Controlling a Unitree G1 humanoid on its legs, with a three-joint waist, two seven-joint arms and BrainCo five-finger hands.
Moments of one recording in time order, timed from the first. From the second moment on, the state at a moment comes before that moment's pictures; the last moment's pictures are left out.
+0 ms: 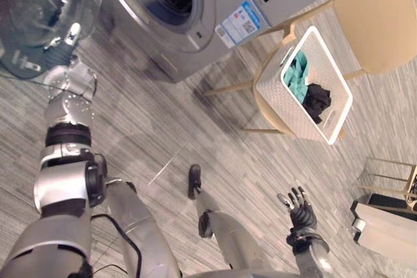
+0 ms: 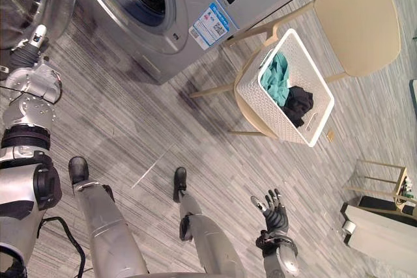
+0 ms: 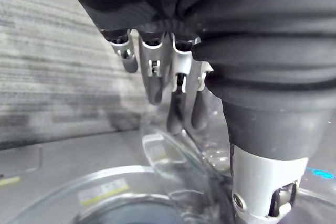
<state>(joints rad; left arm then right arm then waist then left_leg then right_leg) -1.00 0.62 0.24 0.89 -0.69 0.01 0.29 0.34 0.07 -0.13 0.20 0.44 -0.06 0.03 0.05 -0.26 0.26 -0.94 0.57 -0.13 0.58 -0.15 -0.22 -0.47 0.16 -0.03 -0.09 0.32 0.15</state>
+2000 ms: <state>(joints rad) 0.09 0.08 -0.18 0.49 -0.32 -0.04 0.07 0.07 0.06 -0.19 0.14 0.28 -0.06 -0.15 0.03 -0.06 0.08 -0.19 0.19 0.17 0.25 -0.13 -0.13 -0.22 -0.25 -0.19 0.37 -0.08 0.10</state>
